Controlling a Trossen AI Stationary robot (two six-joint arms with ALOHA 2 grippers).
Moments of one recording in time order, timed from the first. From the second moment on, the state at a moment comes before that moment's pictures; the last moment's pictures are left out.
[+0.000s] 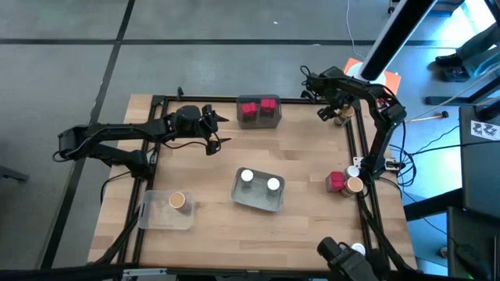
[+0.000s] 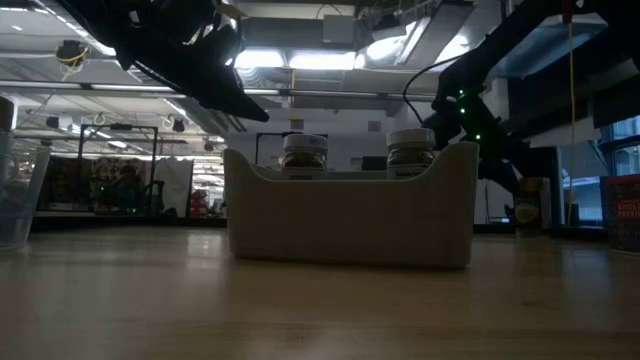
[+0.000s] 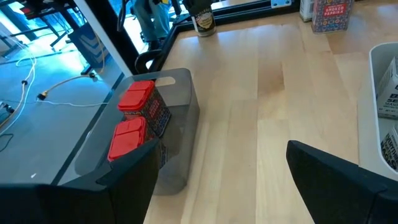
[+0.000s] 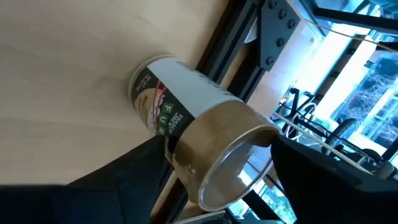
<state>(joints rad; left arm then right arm) 0.37 1.15 0.64 0.06 0.03 0.33 -0.95 1.86 1.37 -1.39 0.48 0.23</state>
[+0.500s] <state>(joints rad) 0.37 1.15 0.64 0.06 0.03 0.34 -0.83 1.86 1.38 -1.40 0.41 0.19</state>
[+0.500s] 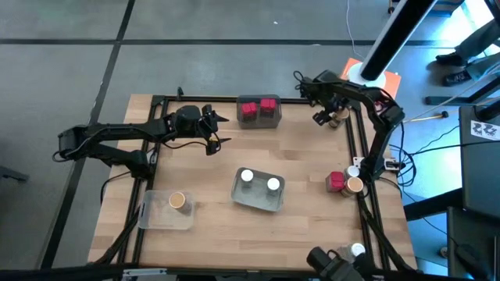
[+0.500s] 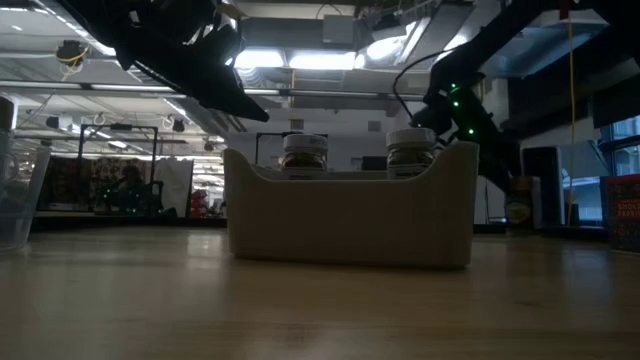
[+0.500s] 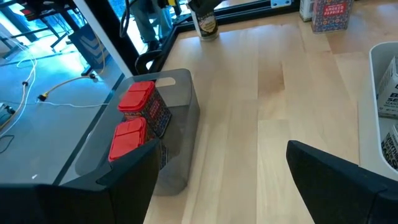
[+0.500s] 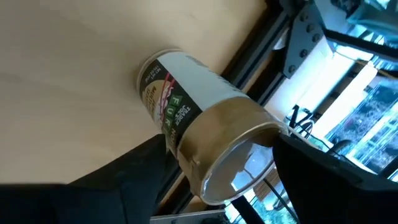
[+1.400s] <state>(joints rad) 0.37 1.15 0.64 0.03 0.03 0.35 -0.86 1.74 1.47 -1.45 0.28 0.15</state>
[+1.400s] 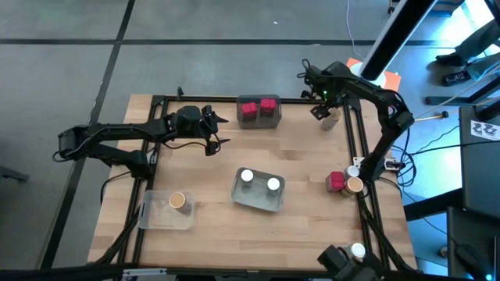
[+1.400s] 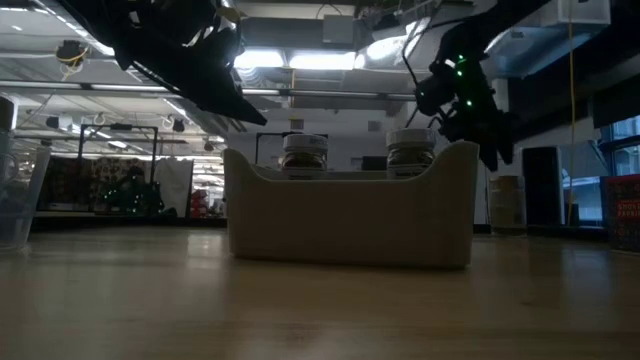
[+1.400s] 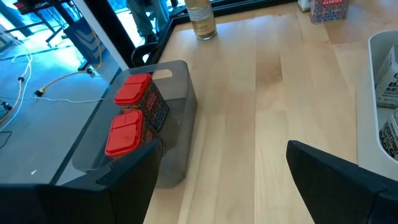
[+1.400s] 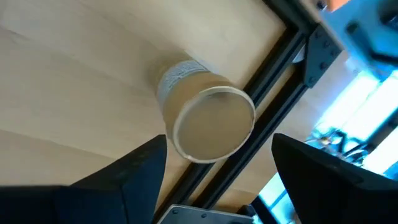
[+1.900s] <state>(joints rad) 0.37 1.15 0.64 0.03 0.03 0.37 -0.90 1.74 1.43 -1.40 0.22 0.12</state>
